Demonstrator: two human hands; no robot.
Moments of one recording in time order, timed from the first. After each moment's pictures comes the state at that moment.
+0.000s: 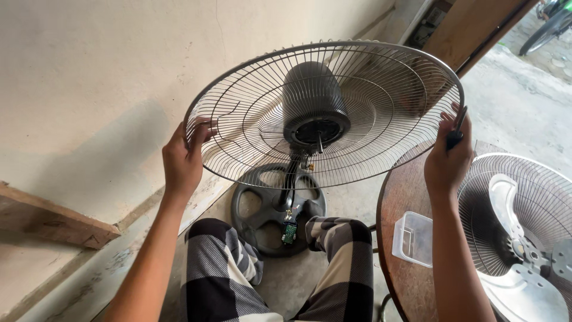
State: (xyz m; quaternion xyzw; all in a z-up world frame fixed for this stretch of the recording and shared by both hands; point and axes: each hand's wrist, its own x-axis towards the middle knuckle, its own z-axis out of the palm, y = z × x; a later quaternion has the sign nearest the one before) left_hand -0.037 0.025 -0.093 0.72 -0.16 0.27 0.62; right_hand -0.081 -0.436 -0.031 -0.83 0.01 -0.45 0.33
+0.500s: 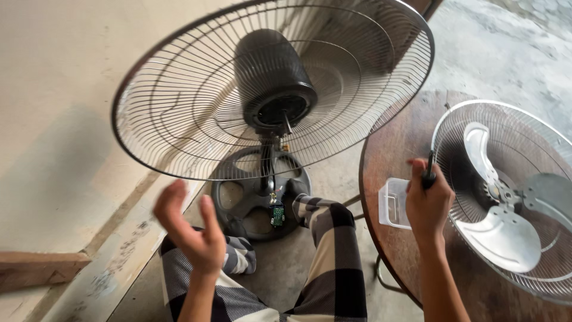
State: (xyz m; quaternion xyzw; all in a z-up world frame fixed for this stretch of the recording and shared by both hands) left_hand -0.142 -0.045 -0.139 0.75 -0.11 0.42 0.49; right_hand -0.209 -0.419 -0.091 -0.86 0.22 -0.34 0.31
